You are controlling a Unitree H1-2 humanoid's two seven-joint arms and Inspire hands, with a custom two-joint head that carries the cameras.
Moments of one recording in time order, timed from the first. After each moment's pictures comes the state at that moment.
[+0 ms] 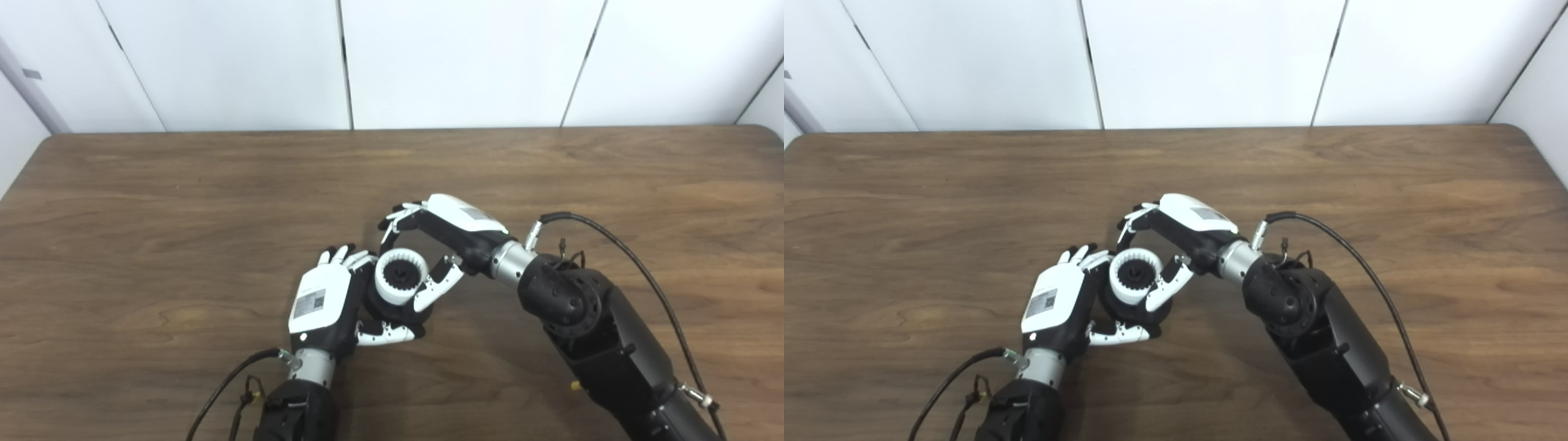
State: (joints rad) left arm 0.06 0.11 -0.51 -0.21 0.95 0.38 0.02; right arm -0.31 -0.23 0.40 -0.27 -0.61 0.31 0.54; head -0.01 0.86
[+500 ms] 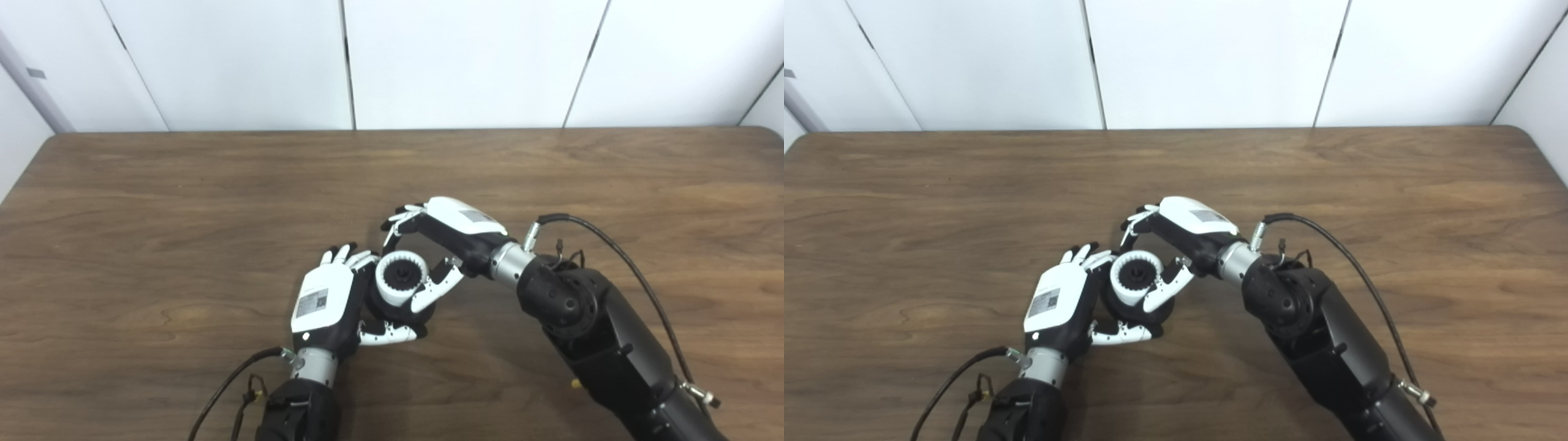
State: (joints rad) left arm 0.06 0.11 -0.51 -0.21 0.95 0.38 0.02; right arm -0.33 -0.26 0.46 -0.24 -0.71 0.31 0.54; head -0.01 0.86
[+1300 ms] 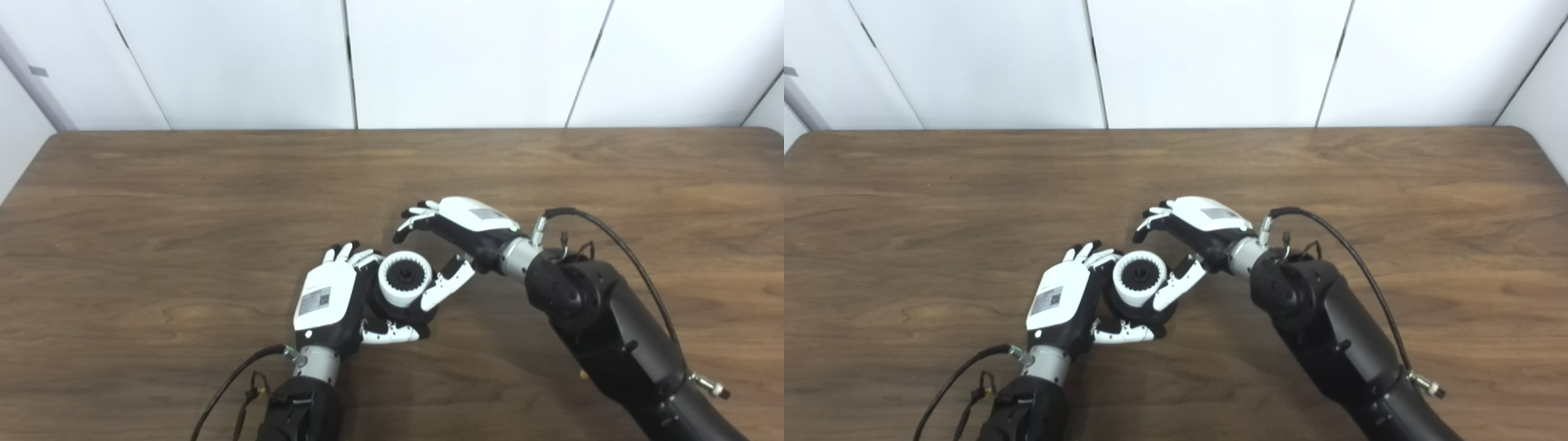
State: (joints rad) left arm 0.05 0.11 -0.52 -0.21 0.95 0.39 0.02; right arm -0.37 -0.28 0.45 -0.28 -0.77 0.40 0.65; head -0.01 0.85
